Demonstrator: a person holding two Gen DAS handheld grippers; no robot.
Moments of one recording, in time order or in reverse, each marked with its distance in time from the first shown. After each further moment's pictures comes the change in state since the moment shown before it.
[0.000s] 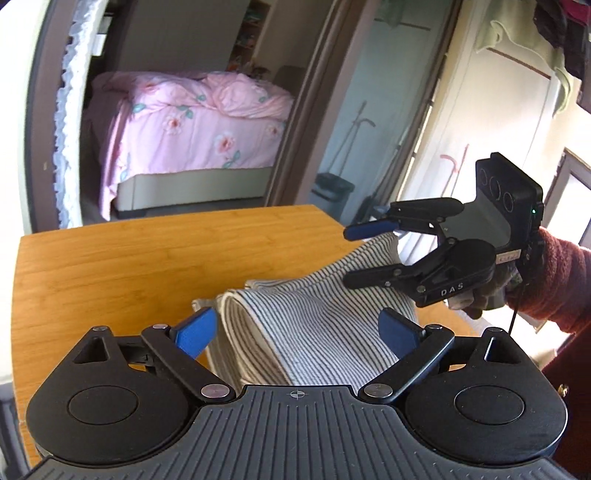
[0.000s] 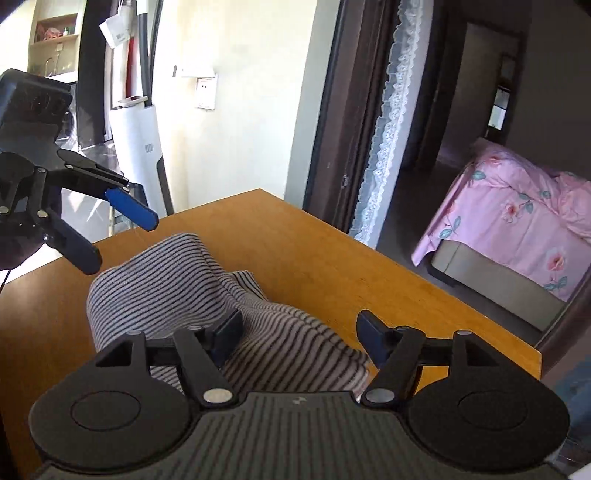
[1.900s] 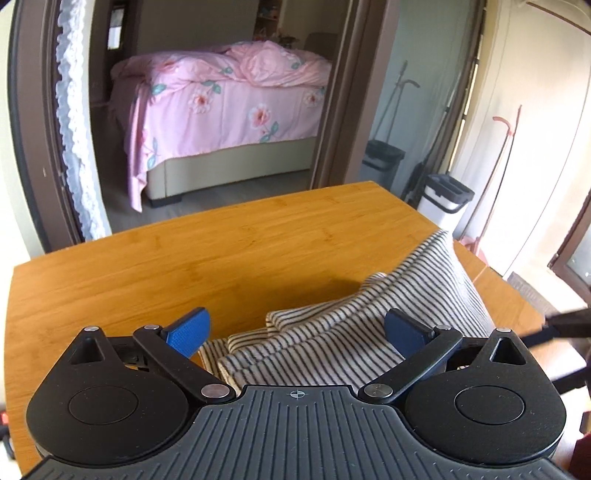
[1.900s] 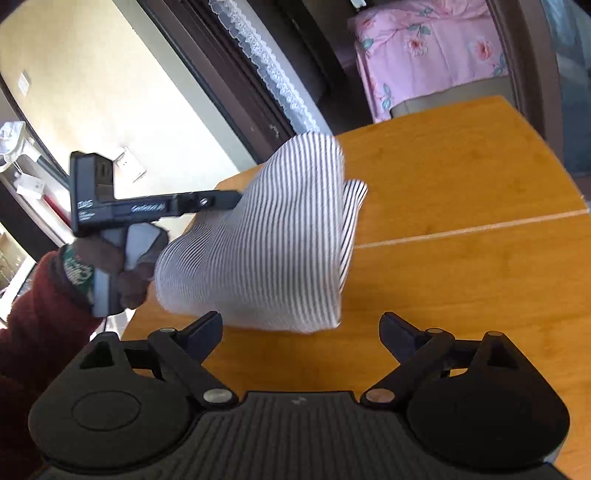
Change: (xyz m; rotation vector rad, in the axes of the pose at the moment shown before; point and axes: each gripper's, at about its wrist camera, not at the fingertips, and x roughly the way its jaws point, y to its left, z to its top) left arm 0.107 0.038 0.031 -0.006 0.124 0.167; right arm -0.038 0.006 -0.108 0.820 0.078 0.229
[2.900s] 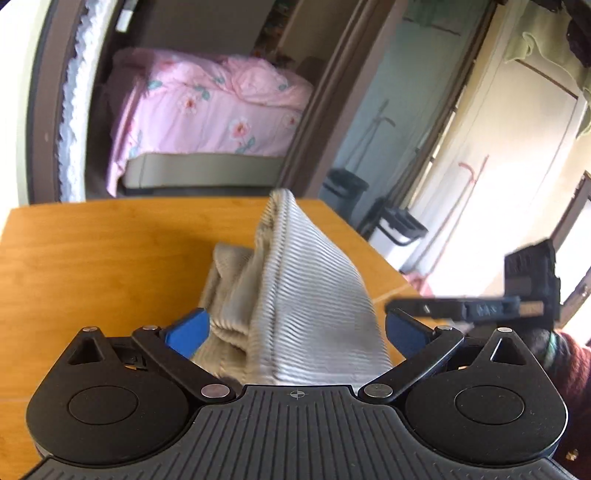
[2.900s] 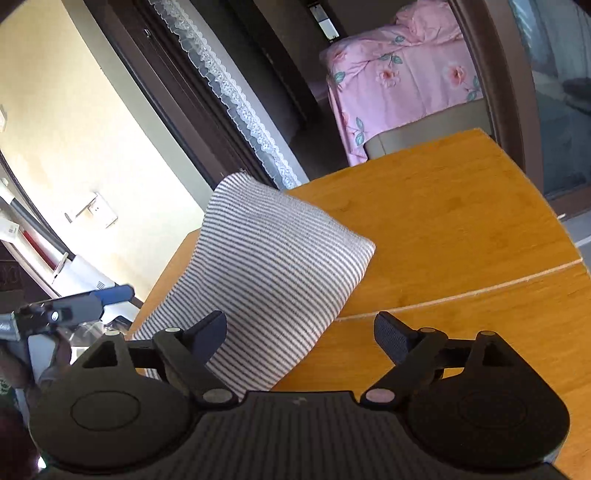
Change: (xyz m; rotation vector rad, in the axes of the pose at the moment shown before) left arm -0.074 -0.031 -0.035 -0.120 -0.099 -0.091; right arm 0.014 -0.004 0.017 0.028 -0.139 -0.097
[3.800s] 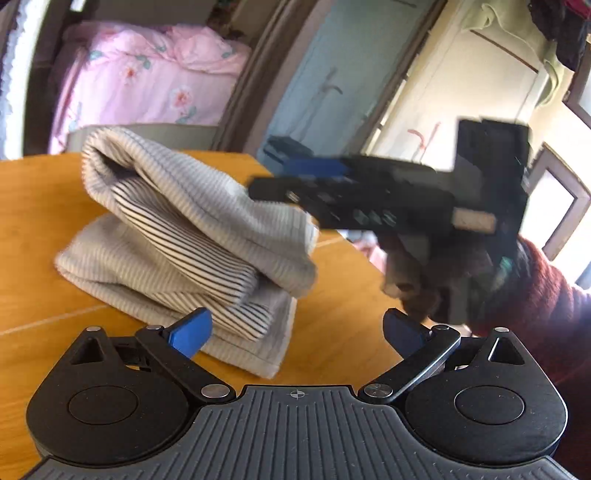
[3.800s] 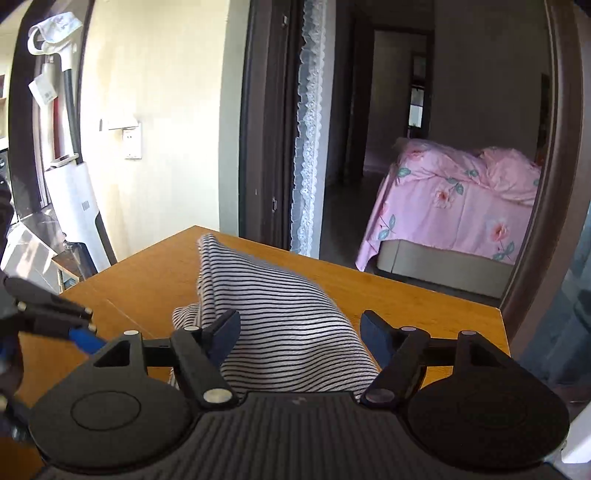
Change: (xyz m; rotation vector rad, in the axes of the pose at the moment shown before) left arm 0.024 -0.033 -0.043 0.018 0.058 -0.148; right arm 0.014 0.083 0.032 -0.672 -0.183 -0.150
